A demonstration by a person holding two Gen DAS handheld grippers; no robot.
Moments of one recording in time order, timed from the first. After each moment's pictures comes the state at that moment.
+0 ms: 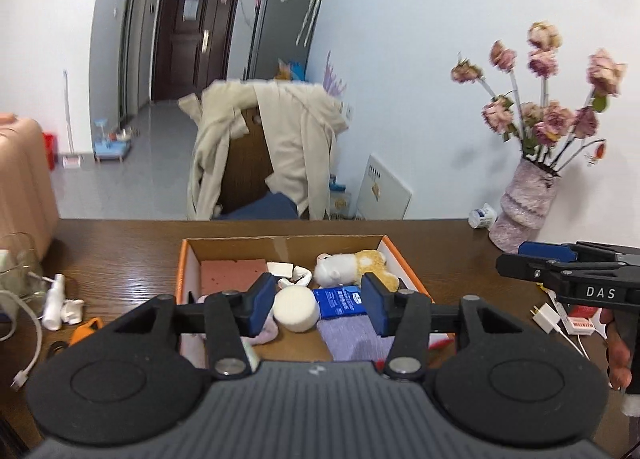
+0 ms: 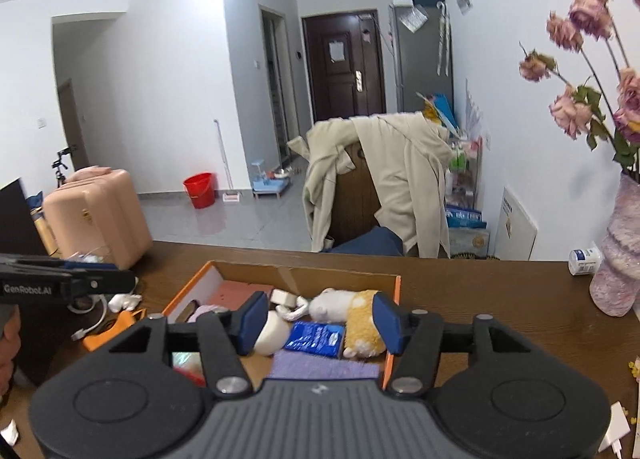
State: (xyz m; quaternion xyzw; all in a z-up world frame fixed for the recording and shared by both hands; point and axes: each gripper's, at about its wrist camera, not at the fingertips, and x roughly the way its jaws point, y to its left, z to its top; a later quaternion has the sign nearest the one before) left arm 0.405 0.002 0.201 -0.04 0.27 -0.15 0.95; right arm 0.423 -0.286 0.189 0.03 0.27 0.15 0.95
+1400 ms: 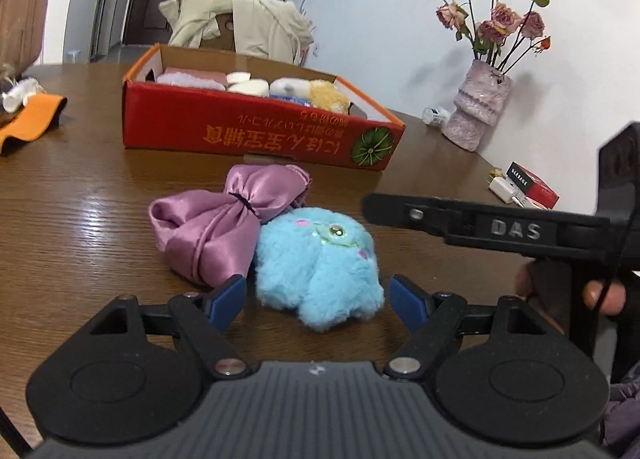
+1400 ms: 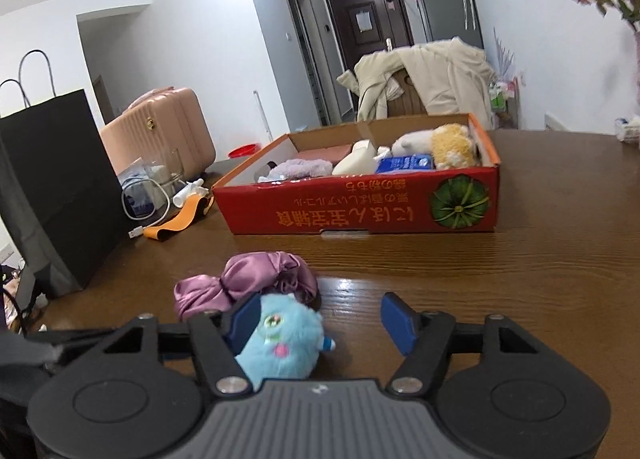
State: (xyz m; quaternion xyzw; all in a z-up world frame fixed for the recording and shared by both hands) left arm 0.267 -0.007 0.008 -0.10 0.34 -0.22 0.91; right arm 0.301 -0.224 0.023 0.08 0.31 0.21 0.92
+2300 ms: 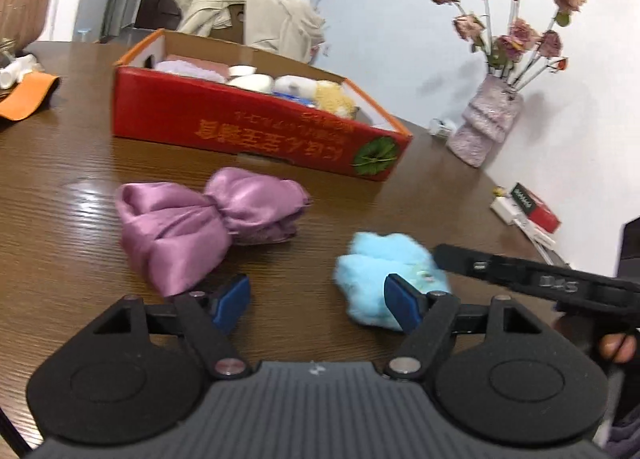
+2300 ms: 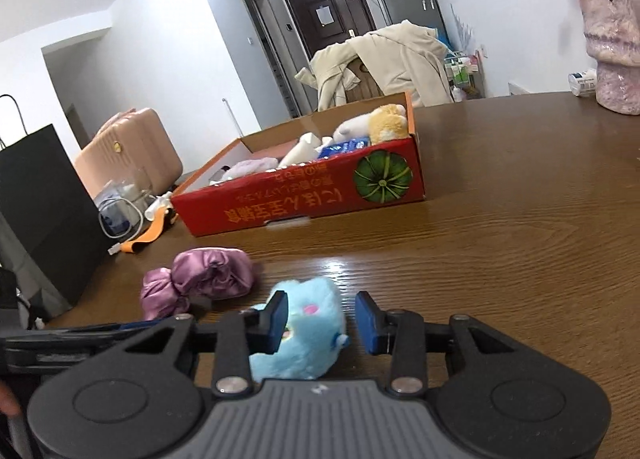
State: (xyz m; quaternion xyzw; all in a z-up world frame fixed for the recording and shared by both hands) left arm 0.284 -0.023 0.008 -0.13 0.35 -0.21 0.90; right arm 0.291 -0.283 0.008 0.14 0.32 0.17 0.92
